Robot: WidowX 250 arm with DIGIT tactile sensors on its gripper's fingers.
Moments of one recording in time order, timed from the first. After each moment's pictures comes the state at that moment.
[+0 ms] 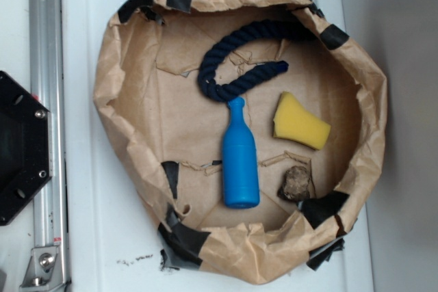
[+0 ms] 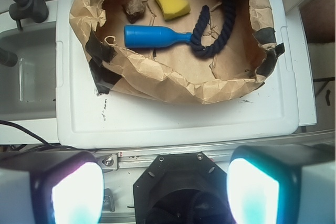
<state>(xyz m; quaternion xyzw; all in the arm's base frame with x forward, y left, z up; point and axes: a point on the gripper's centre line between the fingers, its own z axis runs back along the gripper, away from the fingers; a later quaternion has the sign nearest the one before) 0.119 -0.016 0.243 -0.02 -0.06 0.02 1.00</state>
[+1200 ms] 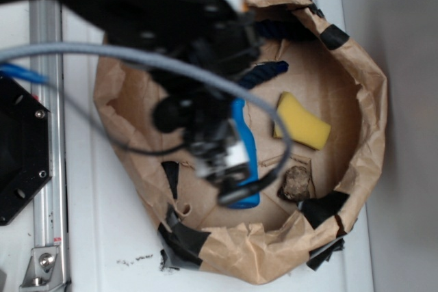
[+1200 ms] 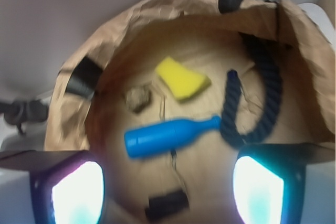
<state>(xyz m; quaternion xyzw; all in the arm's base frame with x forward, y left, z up) 0.258 0.007 0.157 -0.12 -0.13 0.14 0.97</state>
